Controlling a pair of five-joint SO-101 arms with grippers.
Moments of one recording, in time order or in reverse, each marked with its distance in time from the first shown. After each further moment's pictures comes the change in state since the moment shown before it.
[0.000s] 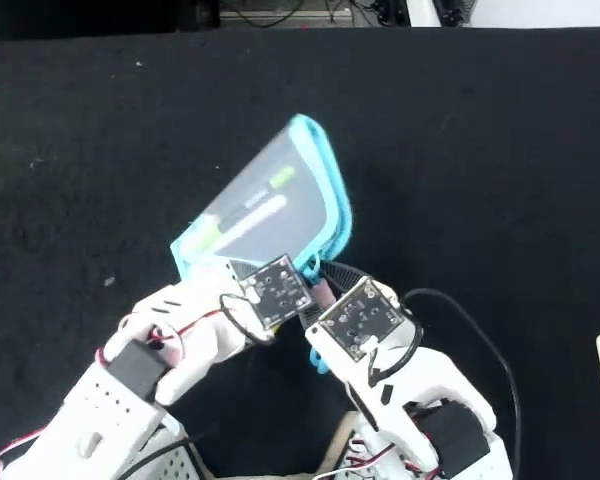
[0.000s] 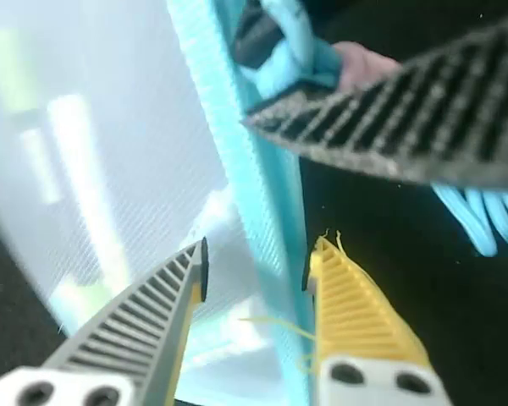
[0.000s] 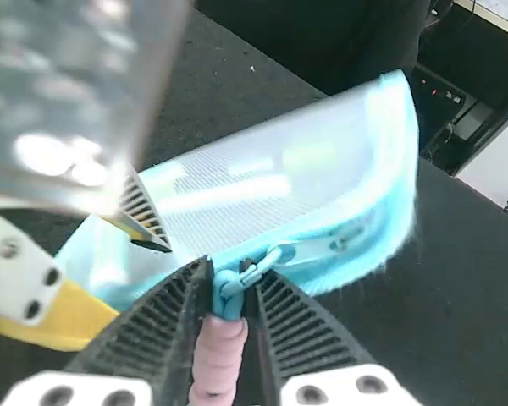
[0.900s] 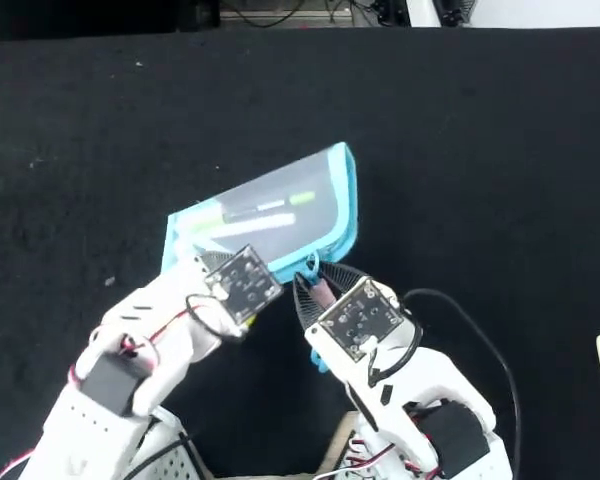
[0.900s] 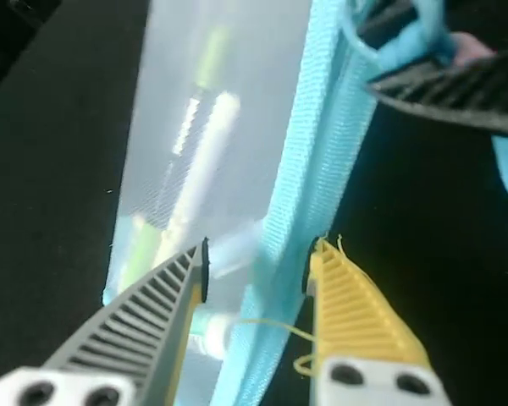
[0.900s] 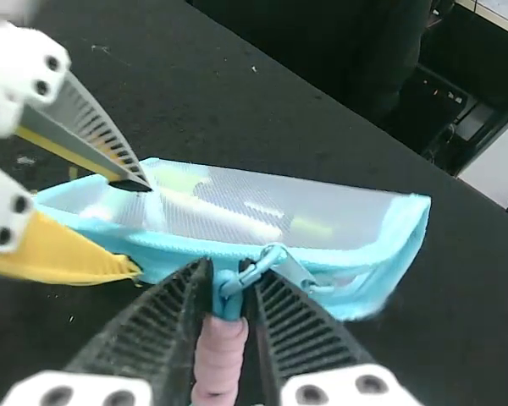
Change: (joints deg) left arm -7.1 -11.0 0.5 5.6 0.0; right arm 0.1 0.0 0.0 0.0 0.0
